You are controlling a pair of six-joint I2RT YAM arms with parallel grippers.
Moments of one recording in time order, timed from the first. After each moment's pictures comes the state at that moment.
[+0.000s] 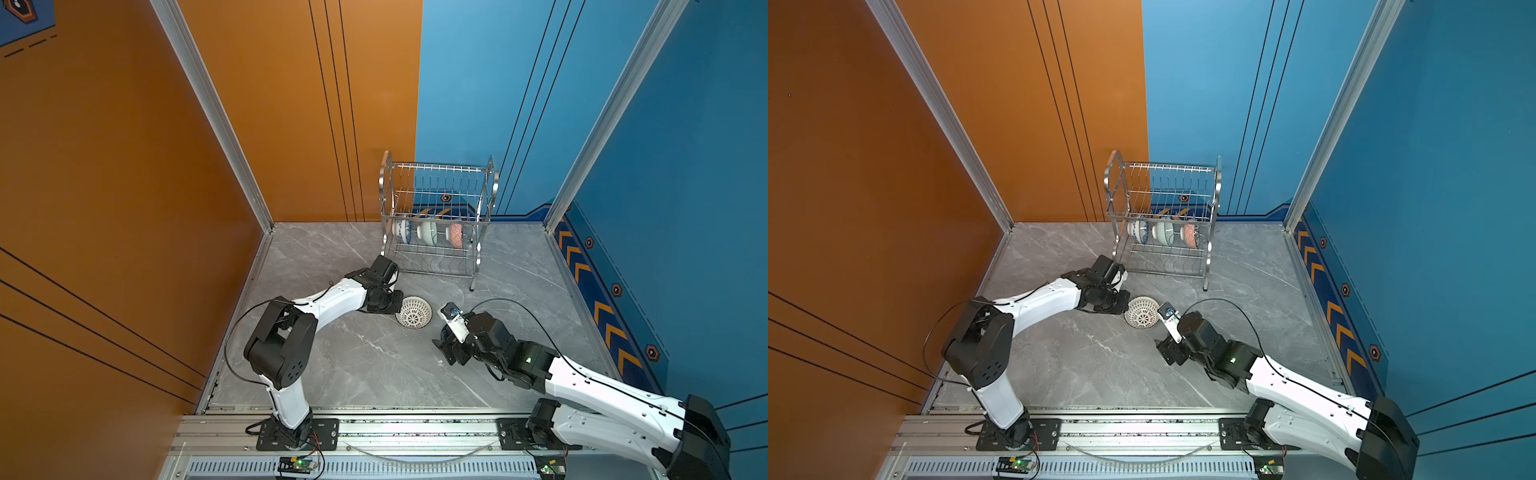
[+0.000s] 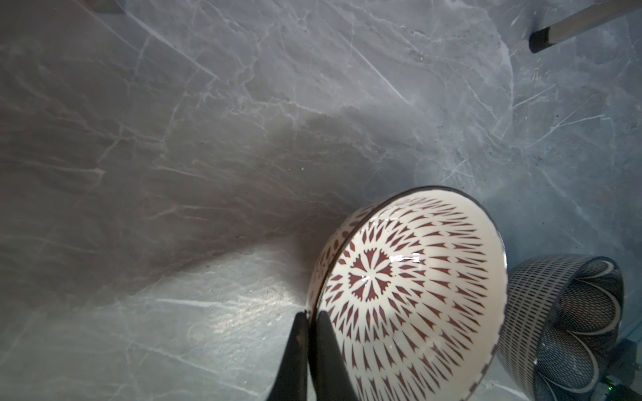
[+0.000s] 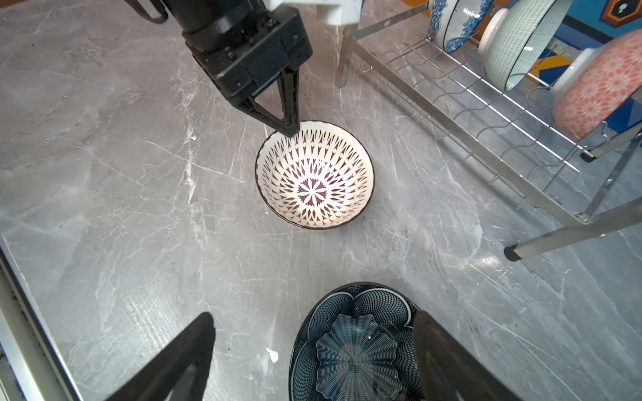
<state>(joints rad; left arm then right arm) -0.56 1.78 1.19 -0.53 0.21 -0.42 0.90 0.96 0.60 -0.28 0.18 0.02</state>
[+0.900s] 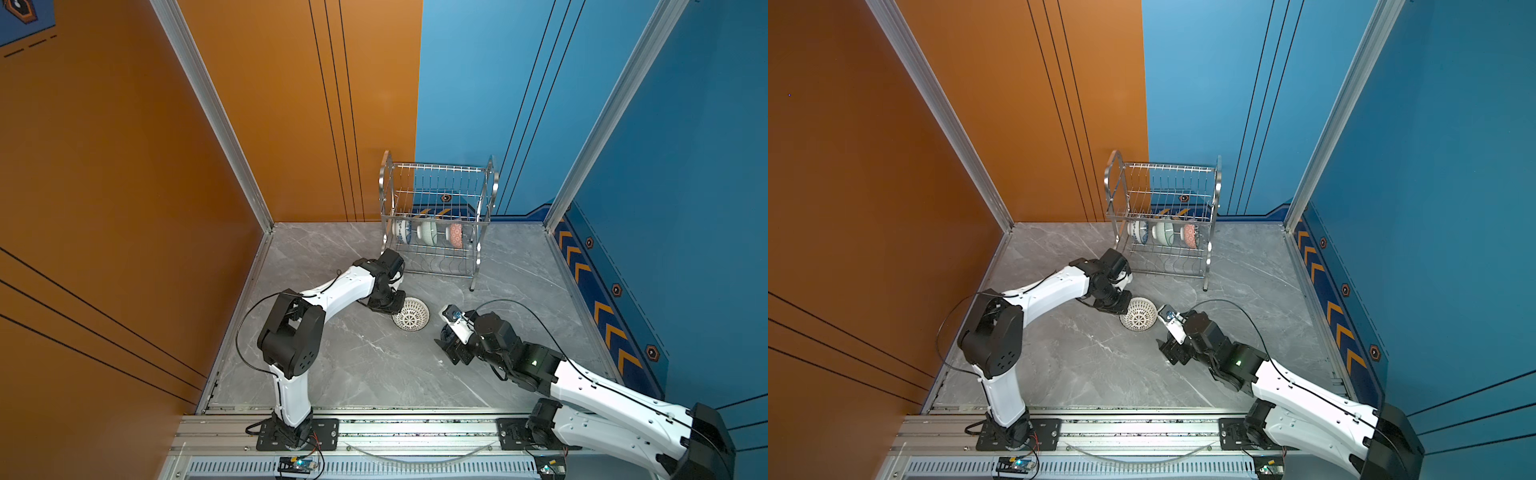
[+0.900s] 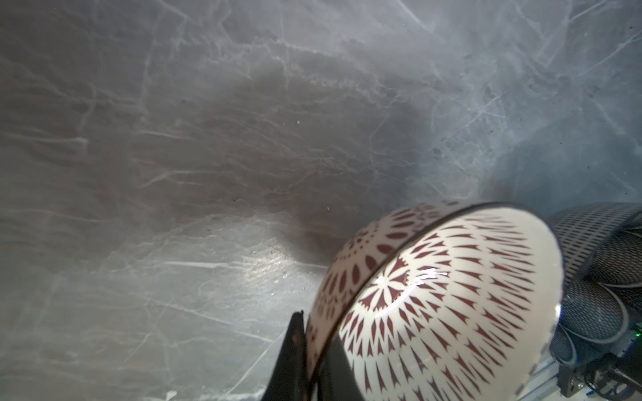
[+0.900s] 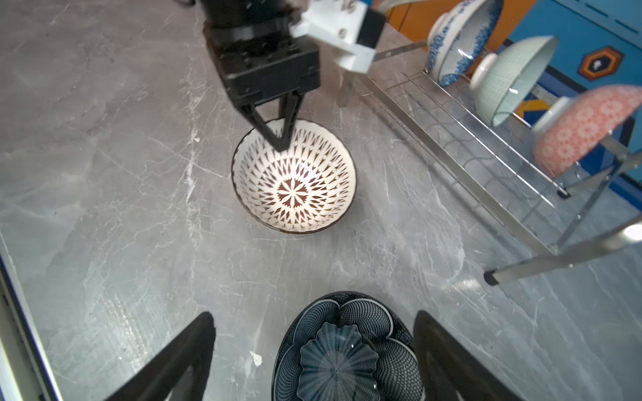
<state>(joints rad) -0.57 1.86 1.43 -0.87 0.21 -0.29 0.90 0.94 0.56 -0.21 0.13 -0.17</state>
